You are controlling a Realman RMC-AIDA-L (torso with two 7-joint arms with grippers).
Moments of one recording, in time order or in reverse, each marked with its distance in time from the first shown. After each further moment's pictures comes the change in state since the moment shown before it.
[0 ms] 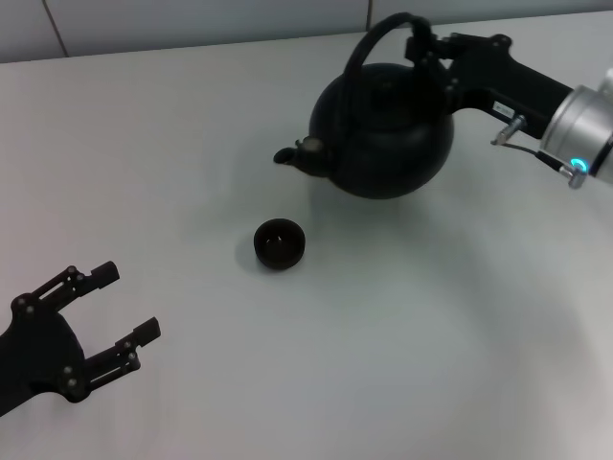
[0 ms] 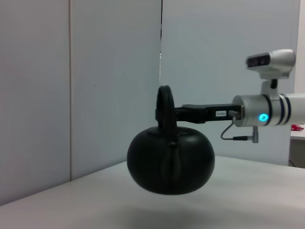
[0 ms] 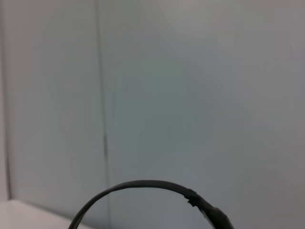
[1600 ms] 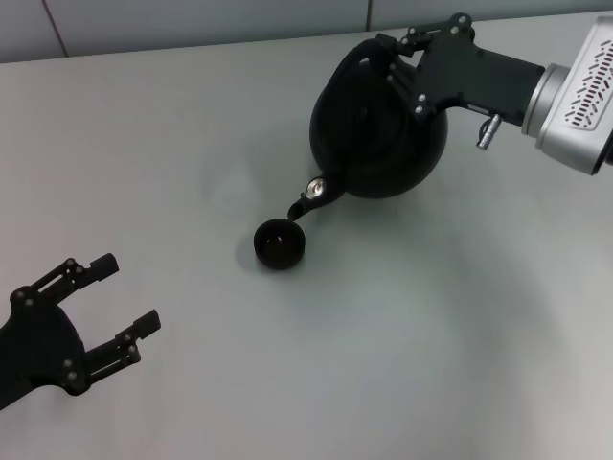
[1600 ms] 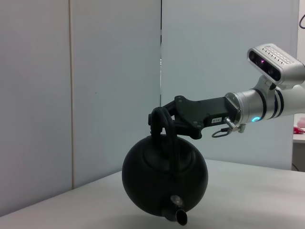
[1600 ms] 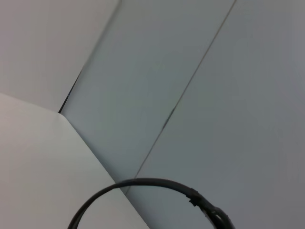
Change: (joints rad) left arm -0.007 0.003 0.000 -0.013 -0.016 0.002 0.020; right arm -0.001 0.008 -0.168 -0.158 -0.036 0.020 -0.360
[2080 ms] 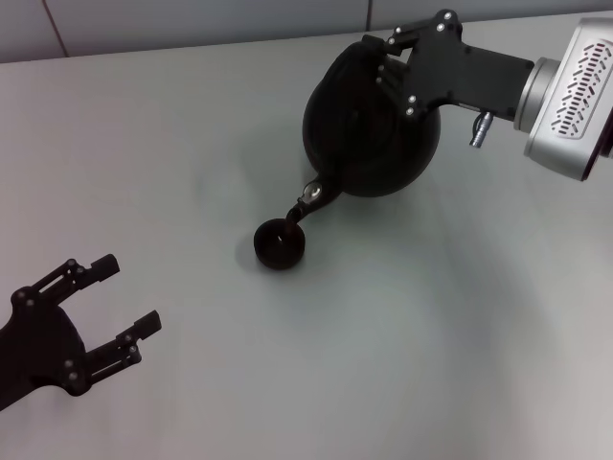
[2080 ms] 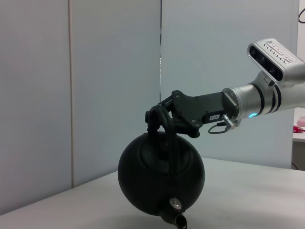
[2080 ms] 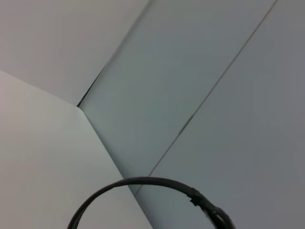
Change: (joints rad) left arm 0.000 0.000 0.003 0.000 0.000 -0.004 0.000; right arm -0.002 0.004 -0.068 -0.056 -0.001 0.012 -0.038
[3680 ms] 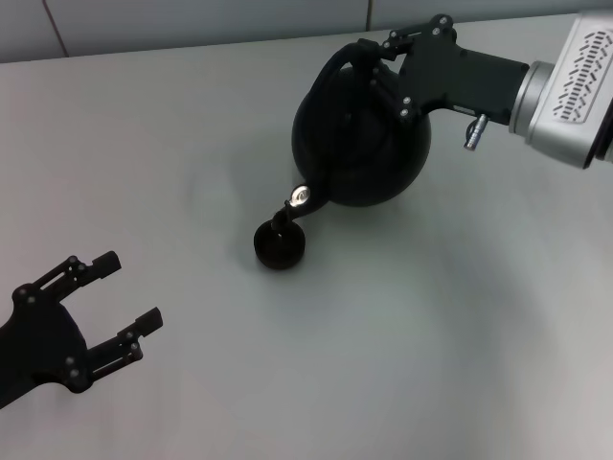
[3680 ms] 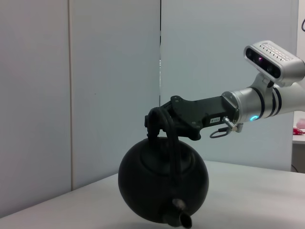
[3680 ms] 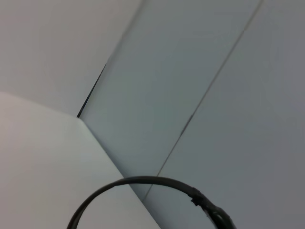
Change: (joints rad) left arm -0.005 -0.002 -0.003 0.000 -0.001 0.003 -0.003; right arm -0.002 0.003 -0.018 0.001 0.012 0.003 0.111
